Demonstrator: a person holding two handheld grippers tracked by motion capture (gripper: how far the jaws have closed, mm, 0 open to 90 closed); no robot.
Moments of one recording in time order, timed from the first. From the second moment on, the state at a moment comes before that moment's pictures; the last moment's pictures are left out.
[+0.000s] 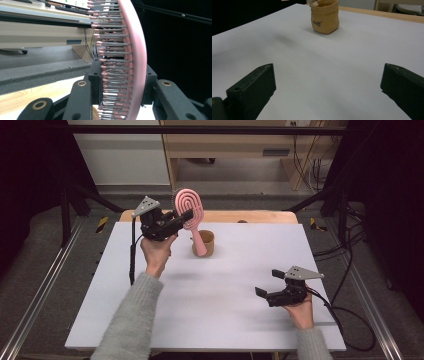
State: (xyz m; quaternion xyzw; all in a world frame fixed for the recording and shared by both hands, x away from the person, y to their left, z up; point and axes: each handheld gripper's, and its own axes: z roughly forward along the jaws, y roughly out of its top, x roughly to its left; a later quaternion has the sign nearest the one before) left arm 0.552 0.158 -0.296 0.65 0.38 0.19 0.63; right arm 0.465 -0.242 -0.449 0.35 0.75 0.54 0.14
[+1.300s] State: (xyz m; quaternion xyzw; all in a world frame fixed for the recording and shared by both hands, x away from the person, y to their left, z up) left arm 0.607 0.128 -0.303 0.65 0.39 0.20 0.62; right arm 0.465 -0.243 -0.451 0.35 0.75 0.53 0.15
